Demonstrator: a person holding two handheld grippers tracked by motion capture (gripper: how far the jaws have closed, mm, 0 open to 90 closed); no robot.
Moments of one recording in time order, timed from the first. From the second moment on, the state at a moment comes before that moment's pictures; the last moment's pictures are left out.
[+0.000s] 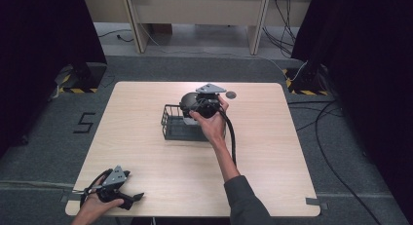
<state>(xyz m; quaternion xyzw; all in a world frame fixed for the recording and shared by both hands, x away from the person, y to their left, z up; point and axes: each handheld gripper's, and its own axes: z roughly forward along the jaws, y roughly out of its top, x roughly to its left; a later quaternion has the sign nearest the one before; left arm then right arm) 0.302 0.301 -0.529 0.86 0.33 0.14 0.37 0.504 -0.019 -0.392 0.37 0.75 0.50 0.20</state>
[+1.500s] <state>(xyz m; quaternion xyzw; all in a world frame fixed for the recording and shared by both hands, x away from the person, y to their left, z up) 0.302 0.301 -0.529 0.86 0.33 0.14 0.37 0.499 -0.019 -0.394 0.37 0.74 0.52 0.22</state>
